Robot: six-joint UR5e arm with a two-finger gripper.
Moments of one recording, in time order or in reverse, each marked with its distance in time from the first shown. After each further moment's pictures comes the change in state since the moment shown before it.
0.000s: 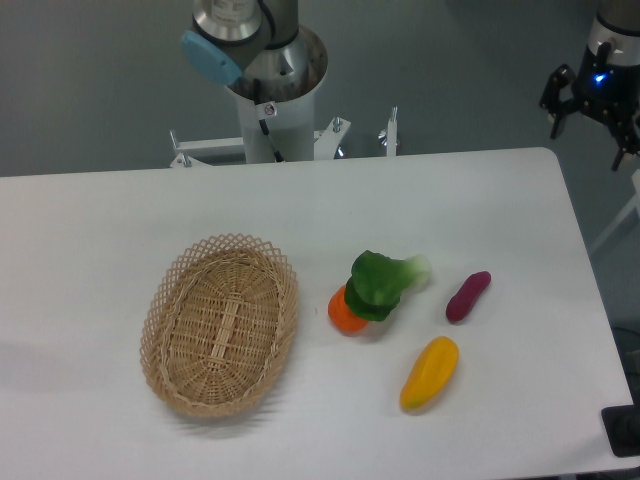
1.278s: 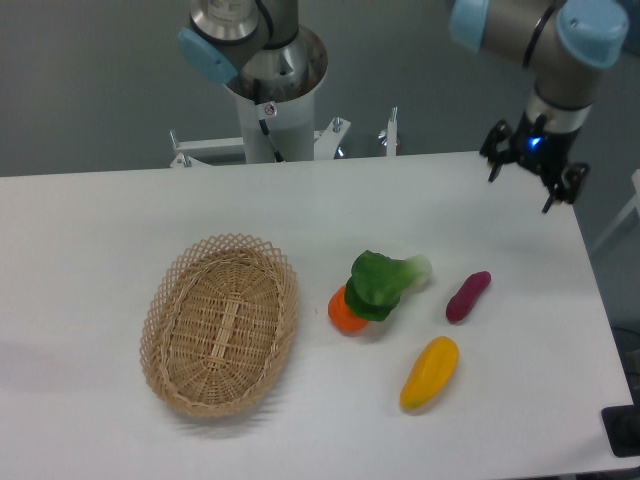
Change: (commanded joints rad) arm -0.135 -0.081 -0.305 0.366 -0.002 -0.360
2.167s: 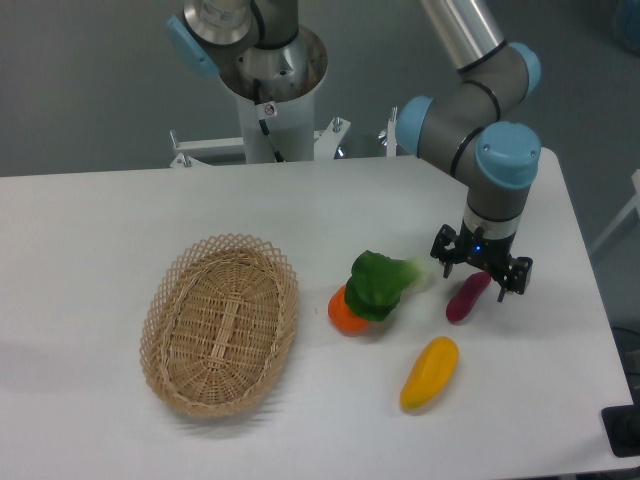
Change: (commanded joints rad) arm -0.105 -0.168 -0.002 0.200 0.014 -0.090
